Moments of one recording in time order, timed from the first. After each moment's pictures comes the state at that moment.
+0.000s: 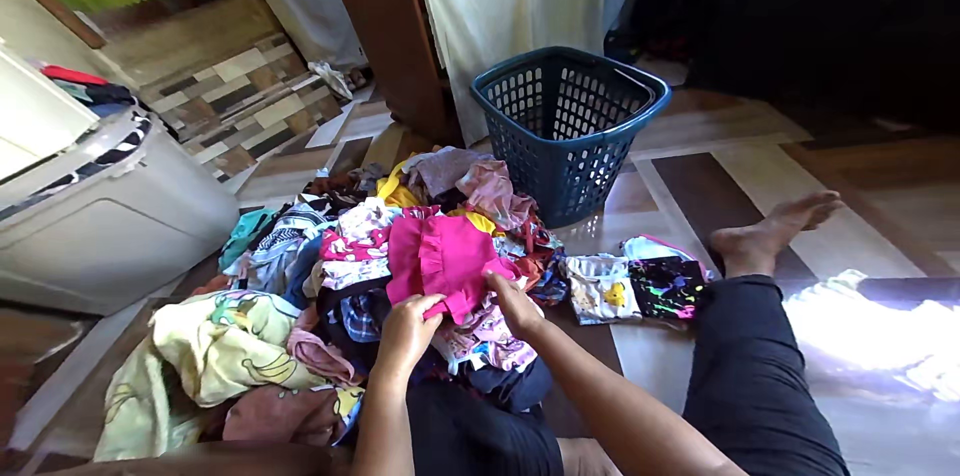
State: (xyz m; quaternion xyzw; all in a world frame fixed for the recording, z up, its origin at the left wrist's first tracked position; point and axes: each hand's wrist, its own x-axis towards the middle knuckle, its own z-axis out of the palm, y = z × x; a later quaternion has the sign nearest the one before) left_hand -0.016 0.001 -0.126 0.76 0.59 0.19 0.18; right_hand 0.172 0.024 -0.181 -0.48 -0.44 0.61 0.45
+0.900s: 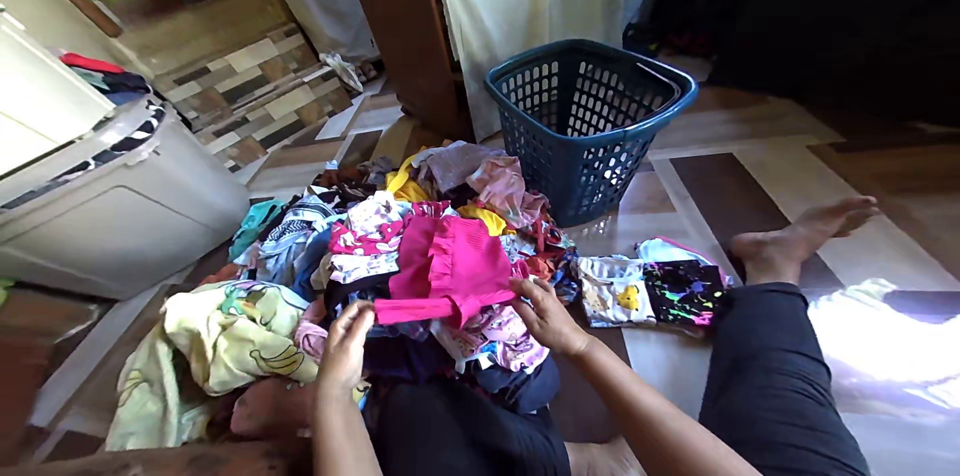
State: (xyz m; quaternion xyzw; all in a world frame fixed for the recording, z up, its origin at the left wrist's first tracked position) left_hand -0.097 -0.014 -0.140 0.57 0.51 0.53 0.37; right_hand 0.212 0.009 -0.215 -0.44 -0.73 0.29 0.44
